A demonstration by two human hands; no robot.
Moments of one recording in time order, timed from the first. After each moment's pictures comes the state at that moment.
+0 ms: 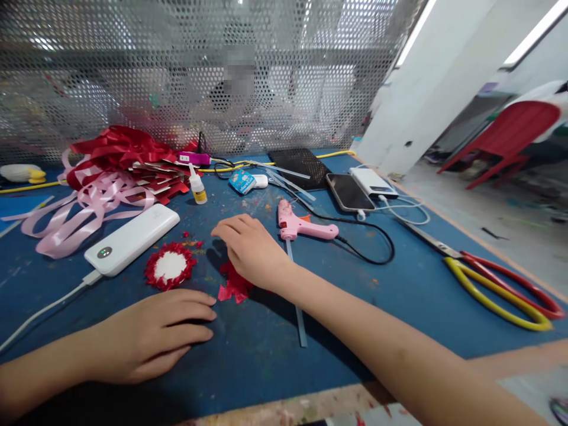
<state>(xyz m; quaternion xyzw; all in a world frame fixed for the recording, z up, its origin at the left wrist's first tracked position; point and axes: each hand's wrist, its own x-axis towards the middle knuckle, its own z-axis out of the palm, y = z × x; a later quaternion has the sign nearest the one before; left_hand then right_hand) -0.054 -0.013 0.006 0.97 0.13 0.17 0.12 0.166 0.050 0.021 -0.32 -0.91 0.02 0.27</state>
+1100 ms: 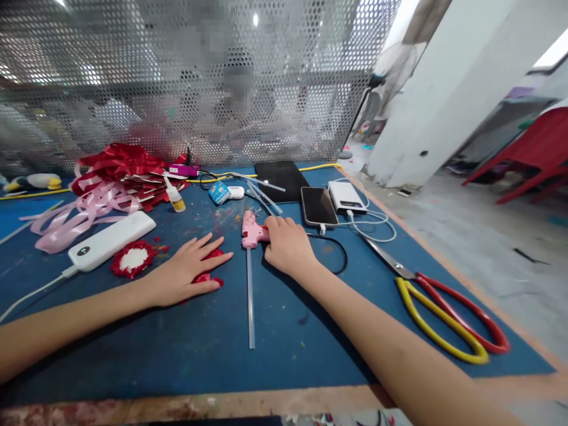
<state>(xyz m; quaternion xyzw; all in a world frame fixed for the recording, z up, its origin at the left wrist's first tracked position) 0.050 0.025 0.005 0.92 0.39 0.07 0.08 0.295 0.062 0.022 -0.57 -0.81 -0.07 0.09</state>
